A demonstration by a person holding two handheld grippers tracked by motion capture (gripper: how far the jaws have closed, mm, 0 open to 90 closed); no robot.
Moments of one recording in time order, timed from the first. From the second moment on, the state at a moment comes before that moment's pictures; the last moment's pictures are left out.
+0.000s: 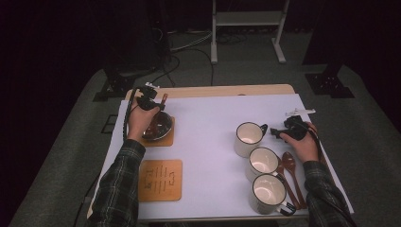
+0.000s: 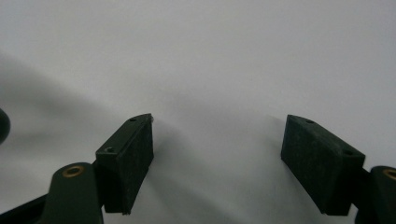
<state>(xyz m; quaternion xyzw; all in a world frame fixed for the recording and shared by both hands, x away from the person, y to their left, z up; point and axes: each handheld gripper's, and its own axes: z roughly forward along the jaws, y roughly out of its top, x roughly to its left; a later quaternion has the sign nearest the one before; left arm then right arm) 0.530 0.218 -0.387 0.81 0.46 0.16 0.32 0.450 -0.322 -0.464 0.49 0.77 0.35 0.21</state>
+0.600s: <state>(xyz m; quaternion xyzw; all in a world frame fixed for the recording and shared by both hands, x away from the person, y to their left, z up) 0.527 0.237 -0.390 0.80 0.48 0.16 0.31 0.450 -0.322 -0.464 0.49 0.77 0.35 0.21</state>
